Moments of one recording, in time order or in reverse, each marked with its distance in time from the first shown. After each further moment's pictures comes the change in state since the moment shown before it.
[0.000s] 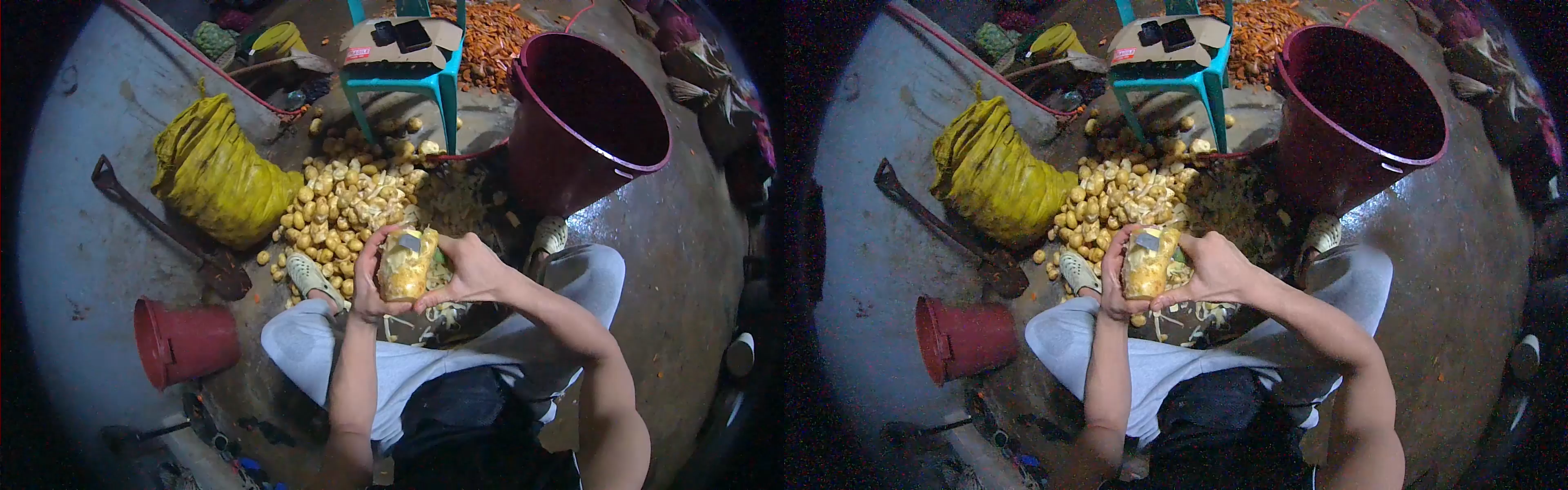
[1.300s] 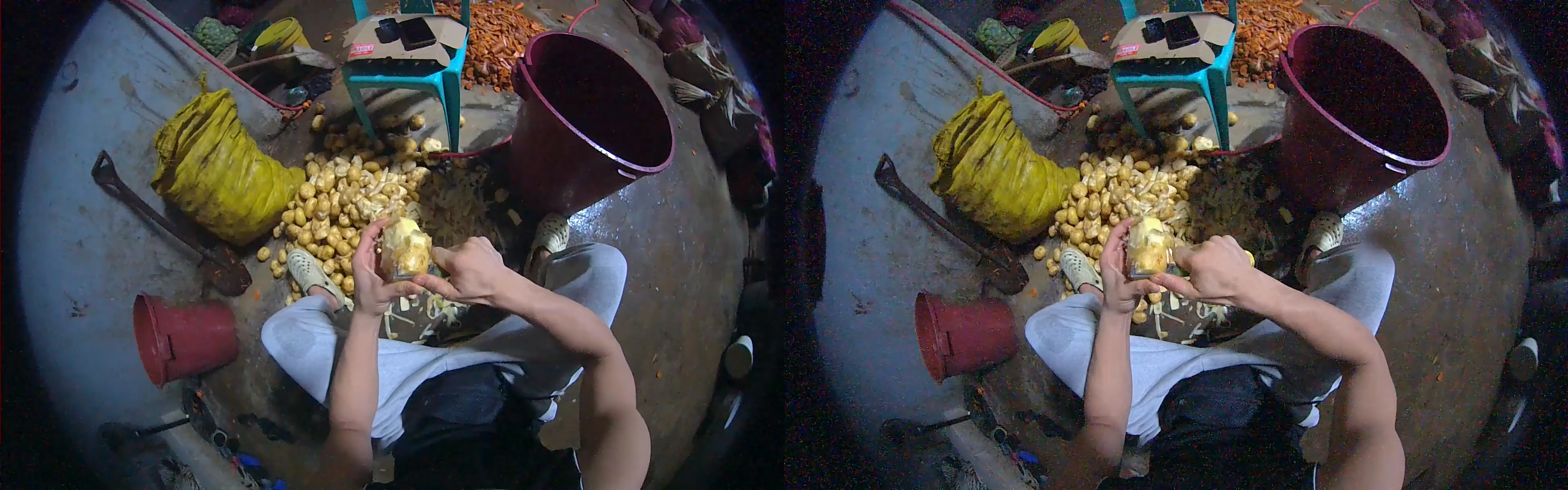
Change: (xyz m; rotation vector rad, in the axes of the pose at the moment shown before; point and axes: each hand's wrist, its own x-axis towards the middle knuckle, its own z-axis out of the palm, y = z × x) left_hand 0.001 -0.003 -0.006 0.155 0.136 0.028; right_hand -0.001 -0.011 0.005 -0.313 -0.057 -0.013
